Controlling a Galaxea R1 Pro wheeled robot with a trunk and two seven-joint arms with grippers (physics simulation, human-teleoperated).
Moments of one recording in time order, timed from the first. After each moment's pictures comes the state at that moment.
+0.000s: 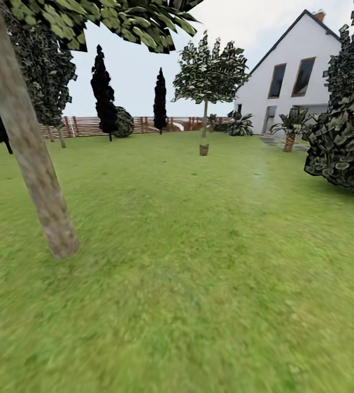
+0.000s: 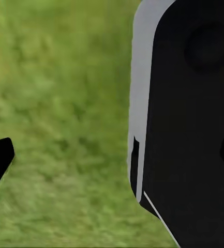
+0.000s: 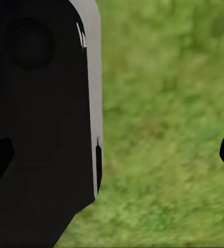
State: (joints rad) left arm 0.01 0.11 0.01 -0.07 0.00 0.01 -0.01; right arm -0.06 -0.09 0.01 0.05 -0.01 -0.02 -0.02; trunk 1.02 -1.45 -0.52
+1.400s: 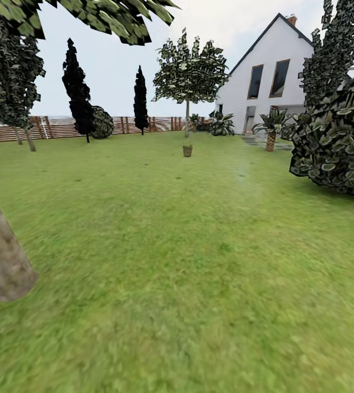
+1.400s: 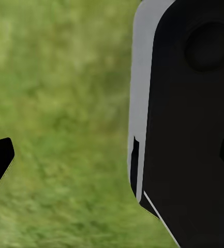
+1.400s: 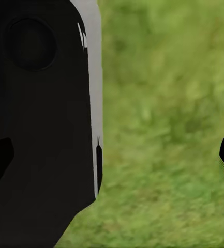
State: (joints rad) left arm 0.01 0.11 0.01 -0.07 0.00 0.01 -0.01; right arm -0.06 -0.09 0.01 0.05 -0.01 -0.02 -0.02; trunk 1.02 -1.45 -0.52
